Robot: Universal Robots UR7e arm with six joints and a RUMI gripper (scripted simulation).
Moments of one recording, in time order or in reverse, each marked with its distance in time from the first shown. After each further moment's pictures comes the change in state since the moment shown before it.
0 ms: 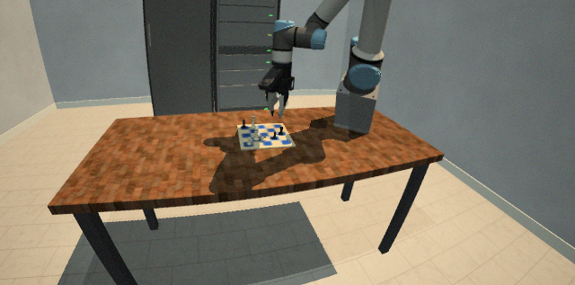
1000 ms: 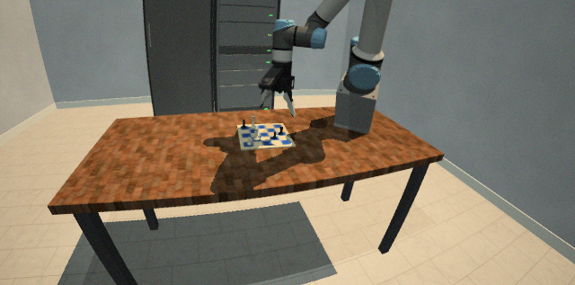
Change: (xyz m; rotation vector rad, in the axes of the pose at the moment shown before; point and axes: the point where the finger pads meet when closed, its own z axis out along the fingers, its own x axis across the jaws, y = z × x) arm 0.000 0.000 -0.003 0.000 -0.001 0.000
